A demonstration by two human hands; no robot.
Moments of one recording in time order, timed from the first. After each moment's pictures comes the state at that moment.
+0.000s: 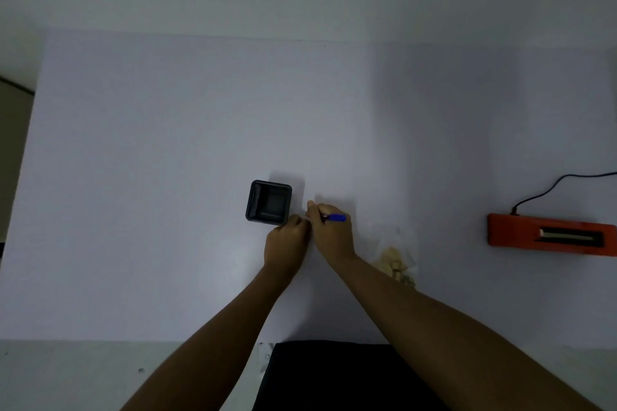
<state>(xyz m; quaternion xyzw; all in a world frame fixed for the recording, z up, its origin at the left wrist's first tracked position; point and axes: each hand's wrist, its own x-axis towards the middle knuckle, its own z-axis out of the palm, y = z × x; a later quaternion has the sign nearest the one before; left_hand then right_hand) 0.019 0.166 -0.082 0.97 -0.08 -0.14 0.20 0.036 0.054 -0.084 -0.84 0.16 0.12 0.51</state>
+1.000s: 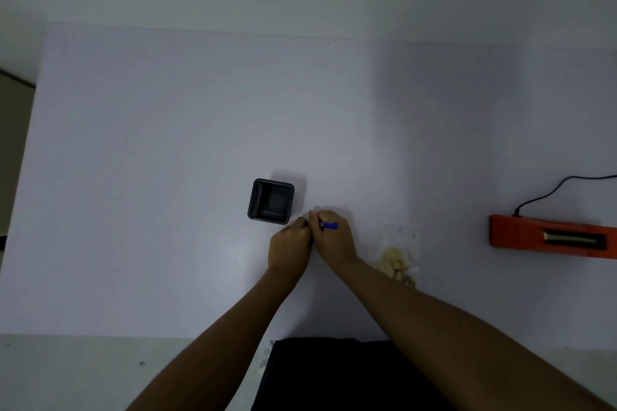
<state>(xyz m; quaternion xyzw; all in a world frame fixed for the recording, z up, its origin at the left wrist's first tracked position) 0.014 0.158 -0.072 0.97 -0.06 -0.14 0.16 0.025 0.049 -0.107 -0.85 0.11 0.16 0.49</state>
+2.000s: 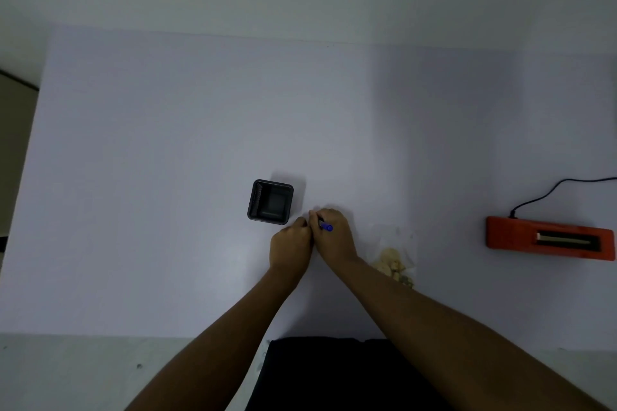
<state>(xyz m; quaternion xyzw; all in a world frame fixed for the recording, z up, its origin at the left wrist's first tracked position) 0.014 0.154 -0.075 0.97 -0.04 -0.20 0.16 0.029 0.047 -0.107 -0.87 0.09 0.14 0.46</state>
